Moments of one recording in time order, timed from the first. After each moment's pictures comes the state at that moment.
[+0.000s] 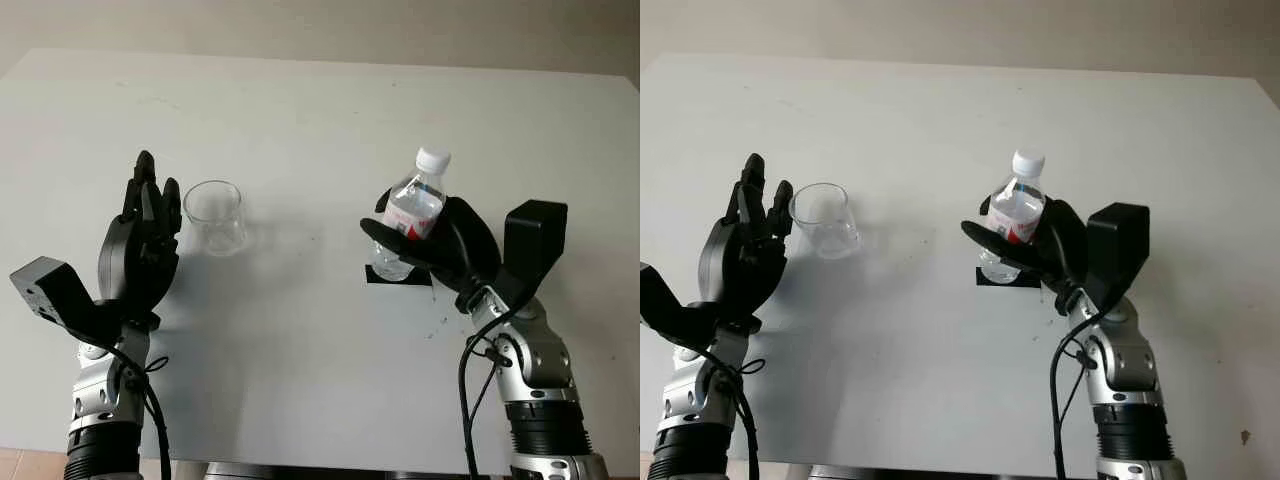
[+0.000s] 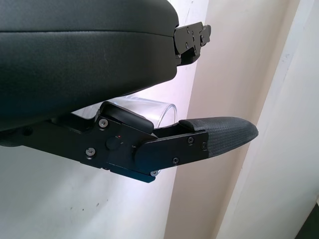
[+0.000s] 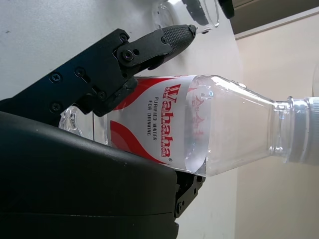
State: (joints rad) left arm -0.27 0.19 0.30 0.23 -0.41 -0.06 -0.31; right arm -0.32 -0.18 -0.07 0.08 0.22 0.28 0.29
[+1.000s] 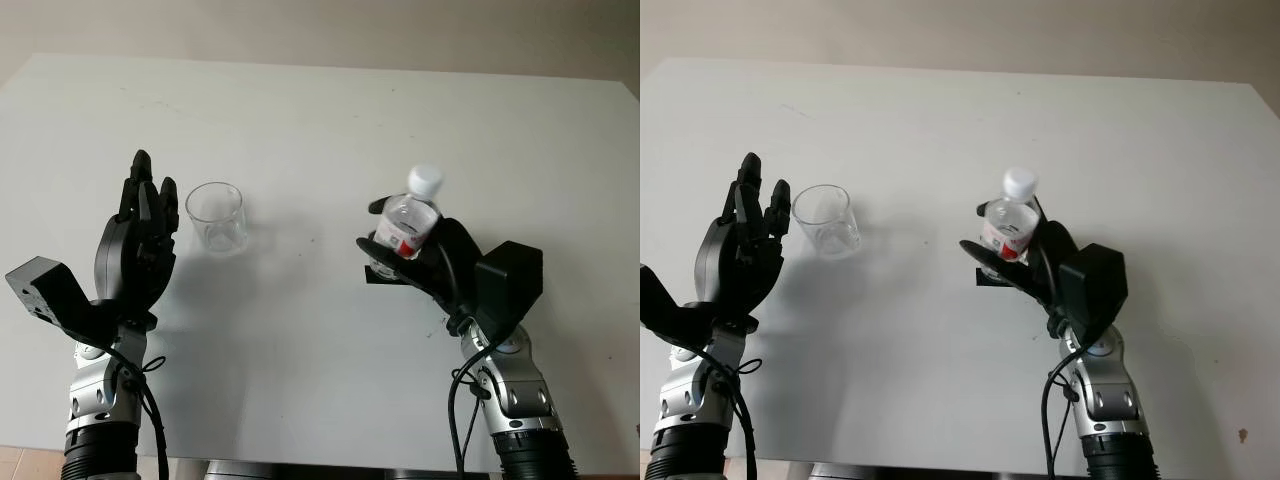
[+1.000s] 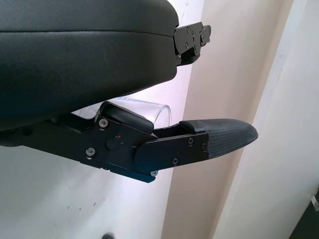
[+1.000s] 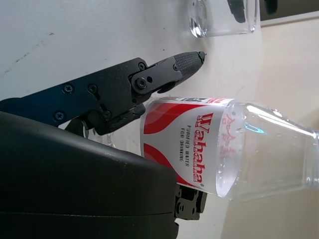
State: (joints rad) left arm -0.27 0.20 0.31 0.23 -0.42 -0.06 -0.32; right arm -0.21 -0.17 -0.01 0.11 0.03 0.05 0.22
